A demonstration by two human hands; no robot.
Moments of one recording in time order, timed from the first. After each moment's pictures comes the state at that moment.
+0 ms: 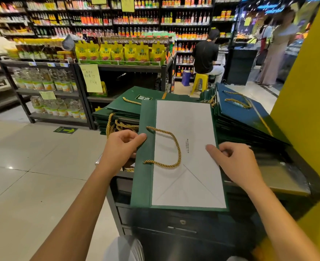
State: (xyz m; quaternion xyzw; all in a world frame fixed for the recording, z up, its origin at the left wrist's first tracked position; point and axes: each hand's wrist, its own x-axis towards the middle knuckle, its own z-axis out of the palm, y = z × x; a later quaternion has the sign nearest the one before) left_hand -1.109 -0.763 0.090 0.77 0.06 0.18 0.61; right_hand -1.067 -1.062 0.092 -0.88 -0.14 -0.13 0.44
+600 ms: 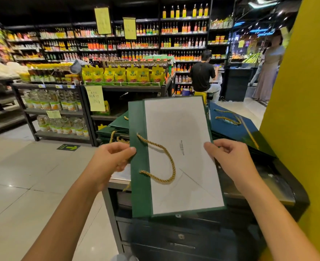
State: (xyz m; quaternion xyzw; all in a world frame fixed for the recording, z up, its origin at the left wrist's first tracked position) left_hand -1.154 -0.757 0.133 0.73 0.05 0.13 0.67; right_hand -1.085 -1.060 0.144 -0.78 -0.14 -0.09 0.60
